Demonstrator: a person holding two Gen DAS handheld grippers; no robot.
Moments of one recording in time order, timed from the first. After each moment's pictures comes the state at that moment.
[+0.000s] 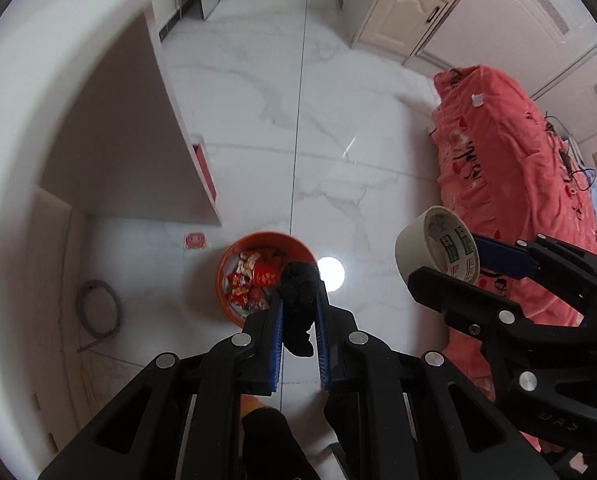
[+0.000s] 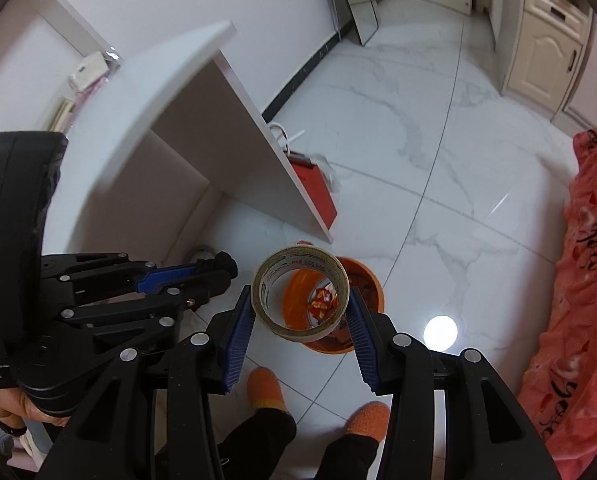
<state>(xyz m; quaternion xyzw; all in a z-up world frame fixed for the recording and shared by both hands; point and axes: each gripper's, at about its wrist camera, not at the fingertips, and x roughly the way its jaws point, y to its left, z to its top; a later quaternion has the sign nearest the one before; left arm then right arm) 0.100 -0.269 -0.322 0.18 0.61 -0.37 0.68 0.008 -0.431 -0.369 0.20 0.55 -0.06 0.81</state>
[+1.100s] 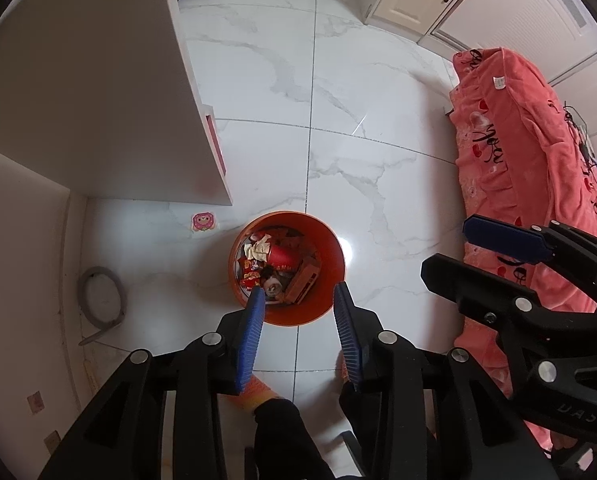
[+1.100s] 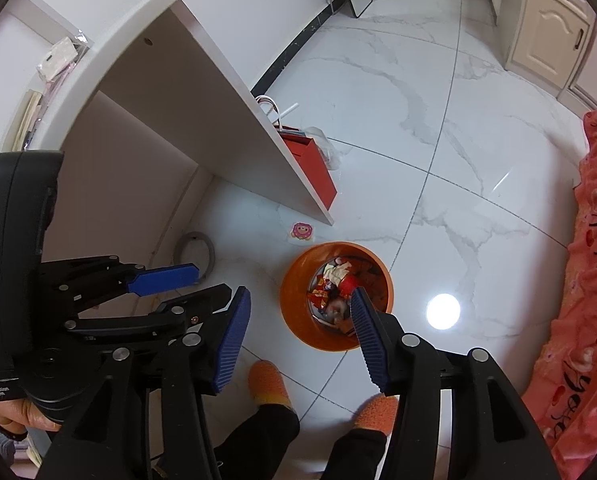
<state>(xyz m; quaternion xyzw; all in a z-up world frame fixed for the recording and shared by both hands) 0.117 -0.269 -0.360 0.20 0.63 -0.35 0.66 0.031 -0.433 -0.413 0.22 0.58 -0.07 0.79</state>
